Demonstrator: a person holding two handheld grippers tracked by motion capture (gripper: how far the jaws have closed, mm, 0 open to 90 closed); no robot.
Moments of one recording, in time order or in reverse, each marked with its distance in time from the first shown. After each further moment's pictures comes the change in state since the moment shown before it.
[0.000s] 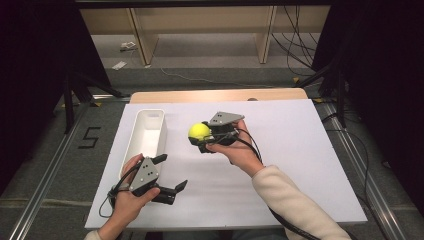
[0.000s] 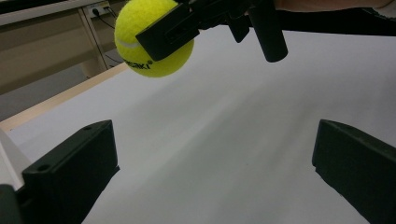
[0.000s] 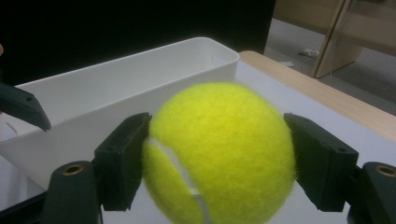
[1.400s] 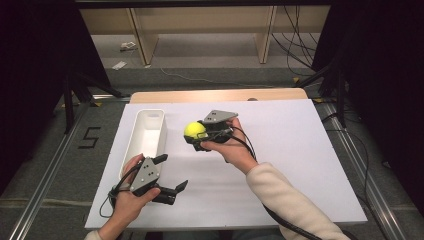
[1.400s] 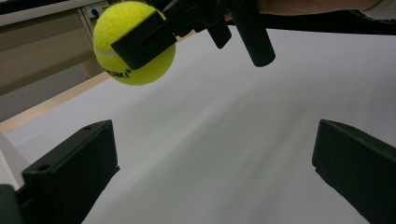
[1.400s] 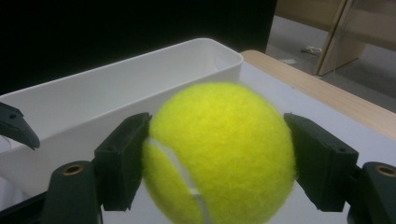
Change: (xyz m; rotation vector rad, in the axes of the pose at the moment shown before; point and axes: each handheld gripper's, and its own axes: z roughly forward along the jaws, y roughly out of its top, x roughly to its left) left arm -0.001 0.001 0.001 0.000 -0.003 0.003; right arm 0.002 0.006 0.015 0.013 0.005 0.015
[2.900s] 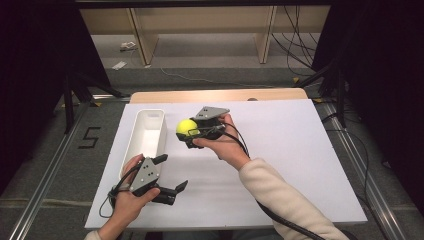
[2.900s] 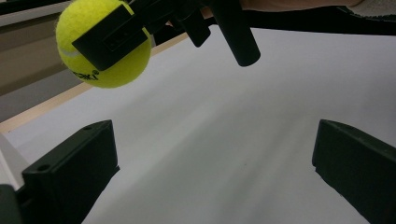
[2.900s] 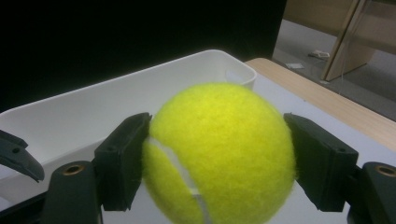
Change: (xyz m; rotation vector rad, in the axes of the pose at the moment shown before) left arm 0.000 0.000 -0.001 -0.001 -0.001 0.005; right arm 0.007 0.016 0.015 -0.003 0.023 -0.015
